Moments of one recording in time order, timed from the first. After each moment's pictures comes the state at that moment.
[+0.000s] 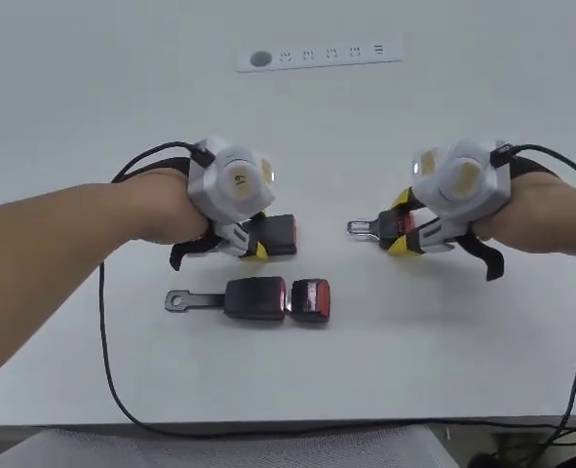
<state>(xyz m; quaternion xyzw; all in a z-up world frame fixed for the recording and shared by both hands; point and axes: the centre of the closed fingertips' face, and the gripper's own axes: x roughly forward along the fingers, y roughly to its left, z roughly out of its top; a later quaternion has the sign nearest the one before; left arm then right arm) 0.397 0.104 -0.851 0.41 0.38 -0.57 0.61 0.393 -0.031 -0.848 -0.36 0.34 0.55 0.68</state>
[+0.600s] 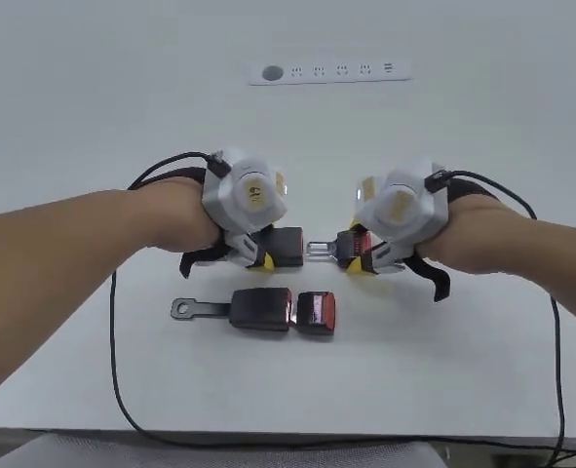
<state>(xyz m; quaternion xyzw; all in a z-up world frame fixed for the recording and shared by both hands) 0.392 0.102 -0.848 0.41 0.38 -0.57 0.60 0.395 0.025 -0.849 -0.38 0.32 0.56 0.66</state>
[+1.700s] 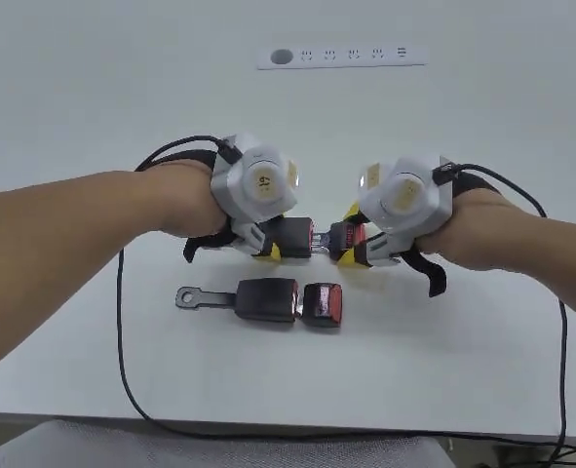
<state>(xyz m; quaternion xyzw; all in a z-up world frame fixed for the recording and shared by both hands) 0.393 0.102 -0.848 0.42 0.37 -0.59 0.58 0.389 0.045 -0.849 -0.29 0.34 0.57 0.69</state>
